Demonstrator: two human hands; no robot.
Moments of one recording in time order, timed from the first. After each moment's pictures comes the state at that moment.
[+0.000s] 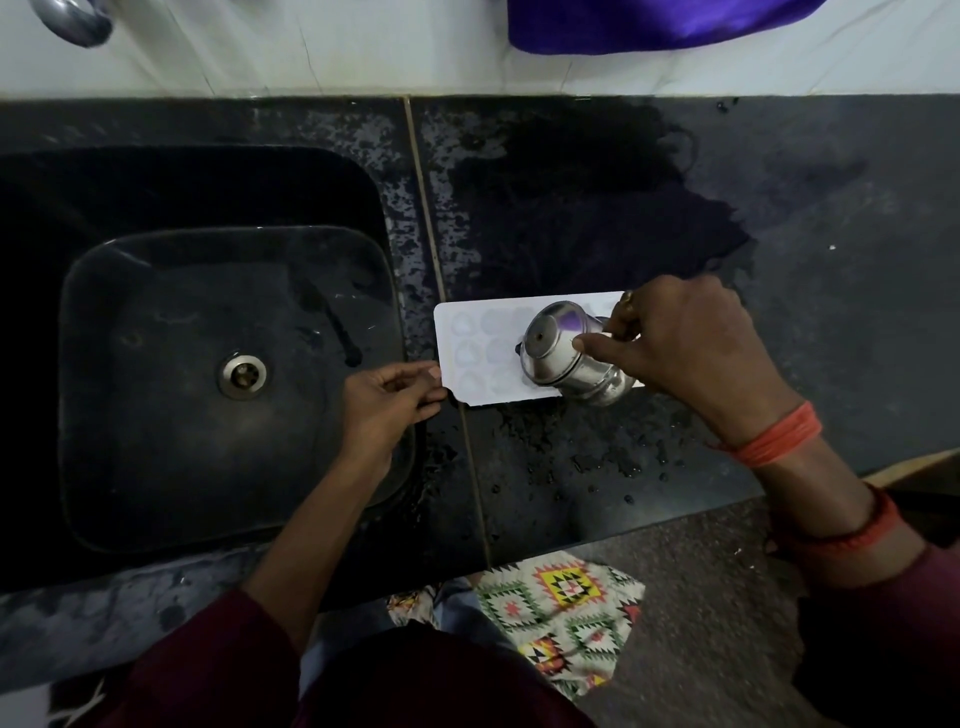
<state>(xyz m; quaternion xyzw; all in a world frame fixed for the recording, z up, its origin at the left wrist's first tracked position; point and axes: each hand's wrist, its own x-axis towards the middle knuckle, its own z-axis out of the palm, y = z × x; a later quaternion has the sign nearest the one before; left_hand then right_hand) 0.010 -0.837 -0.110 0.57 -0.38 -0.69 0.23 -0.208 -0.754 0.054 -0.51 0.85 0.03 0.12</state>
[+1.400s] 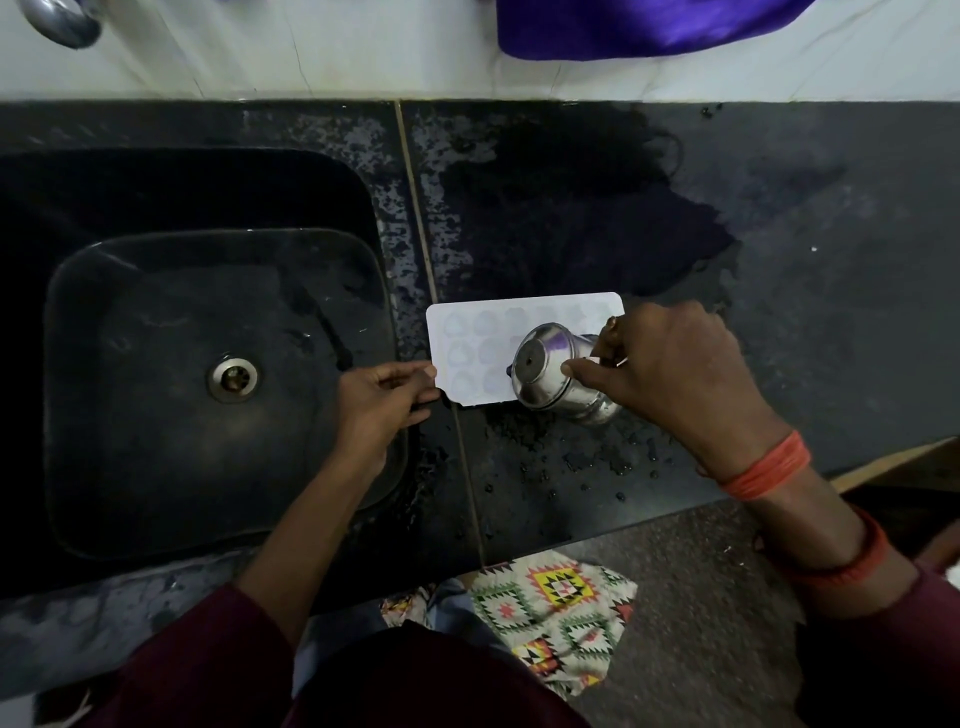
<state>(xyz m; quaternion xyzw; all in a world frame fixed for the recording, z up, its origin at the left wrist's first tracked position) 0.007 -0.839 -0.105 0.58 -0.39 -0.68 0.21 -0.192 -0.737 0.055 -0.51 0.85 0.07 0.09</state>
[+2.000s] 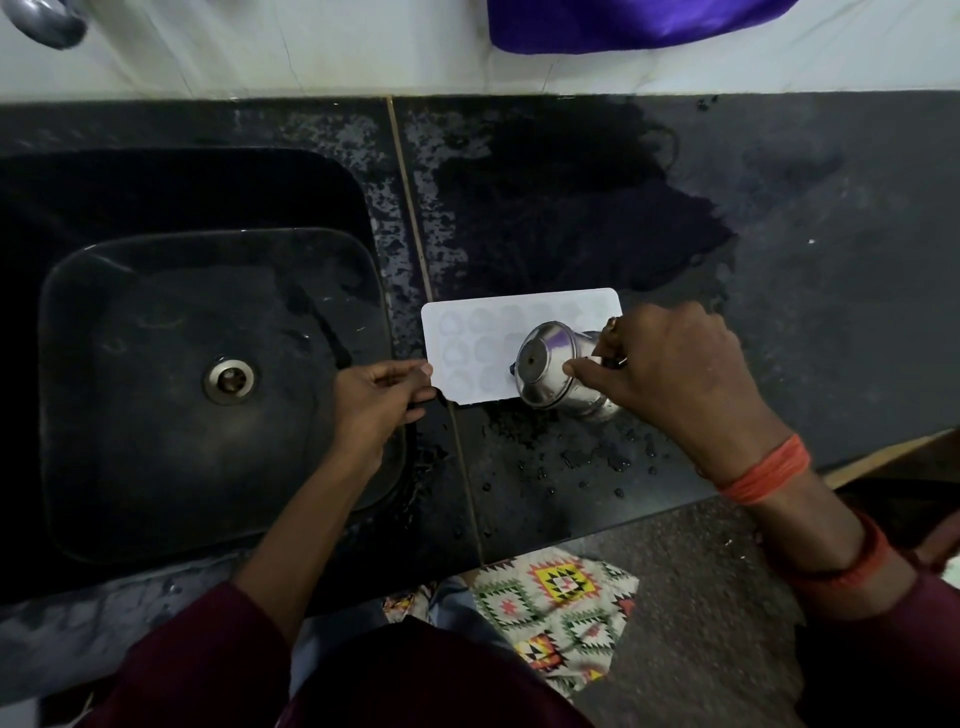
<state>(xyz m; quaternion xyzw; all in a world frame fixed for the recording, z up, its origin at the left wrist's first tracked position) 0.006 -0.841 -0.105 0.59 -0.40 -0.67 0.20 -0.190 -0.732 0.056 -0.50 0.86 0.08 0.08</state>
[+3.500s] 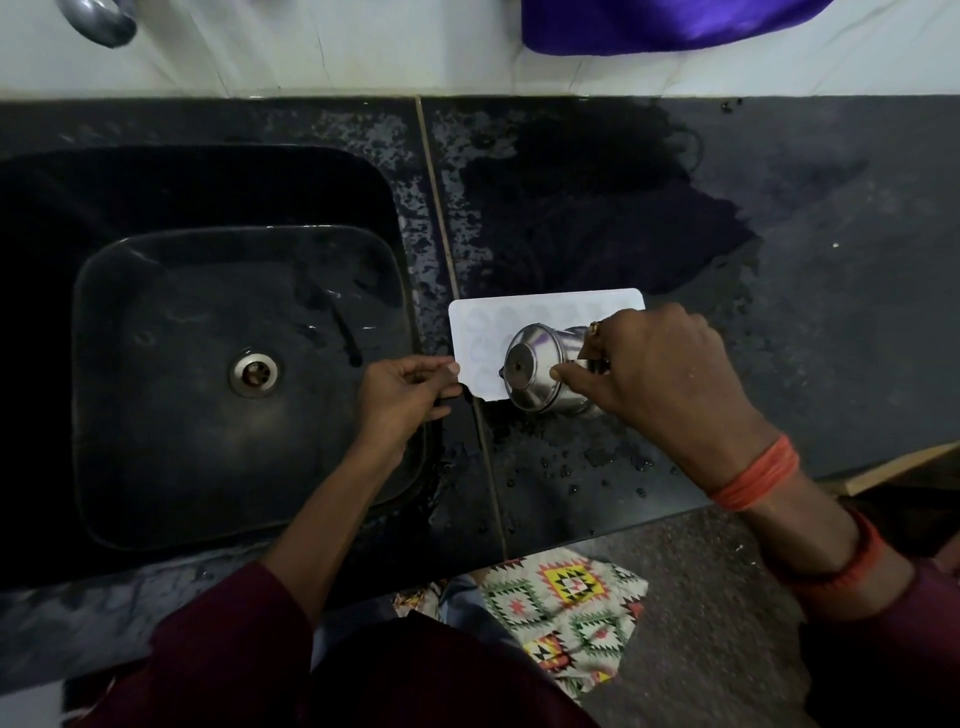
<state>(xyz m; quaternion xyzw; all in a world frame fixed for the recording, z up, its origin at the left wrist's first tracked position) 0.014 -0.843 -0.108 0.55 -0.42 -0.70 0.20 -0.156 -0.747 0.058 -0.55 0.83 0.09 0.06</state>
